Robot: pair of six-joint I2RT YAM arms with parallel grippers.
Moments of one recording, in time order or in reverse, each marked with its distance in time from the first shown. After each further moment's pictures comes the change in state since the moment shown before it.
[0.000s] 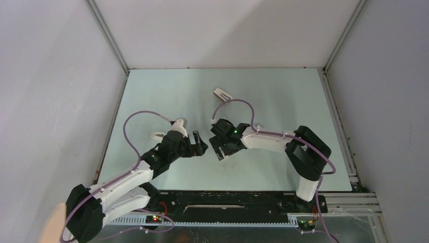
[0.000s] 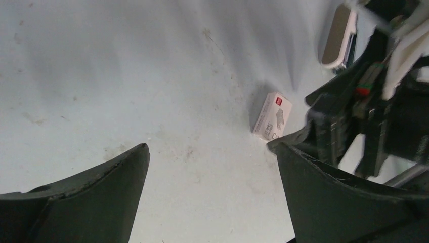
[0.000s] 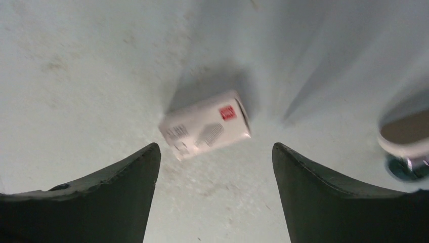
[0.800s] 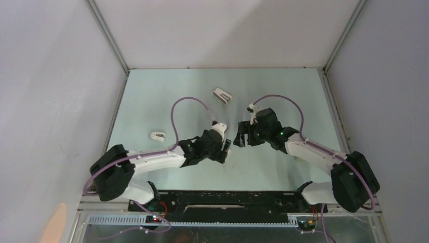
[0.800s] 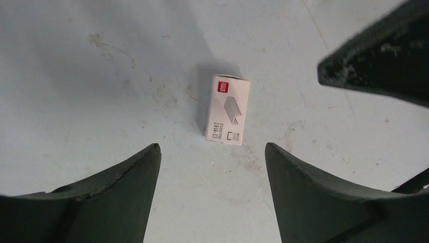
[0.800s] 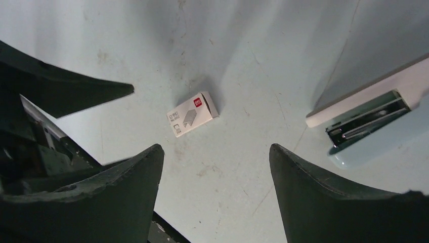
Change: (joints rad) left arm -0.344 0.479 0.326 -0.048 -0.159 0.221; right arm -0.351 -0.523 -0.454 0.349 -0.365 0.025
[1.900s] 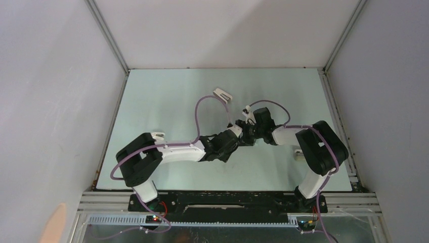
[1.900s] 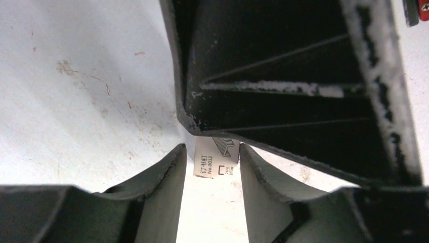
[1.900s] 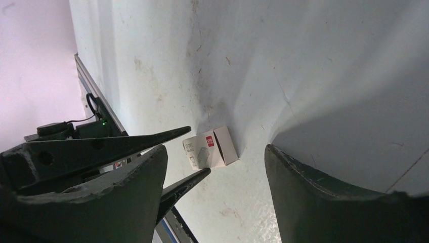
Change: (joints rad) left arm -0.059 0.285 0.202 -0.112 -0.061 0.106; right arm -0.117 0.417 -0.002 0.393 -0.414 0.183
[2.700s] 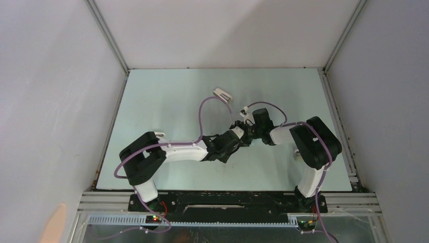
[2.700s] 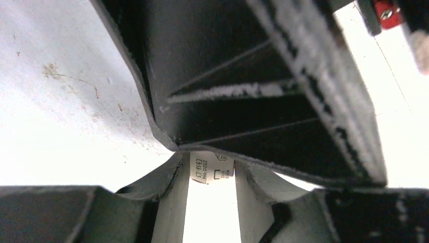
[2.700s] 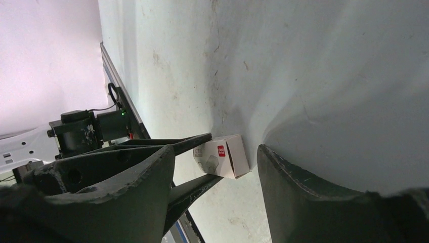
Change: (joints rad) left arm -0.002 0.039 0.021 -0.022 0.017 0.045; right arm -0.012 0.092 0.000 0.145 -0.124 0.056
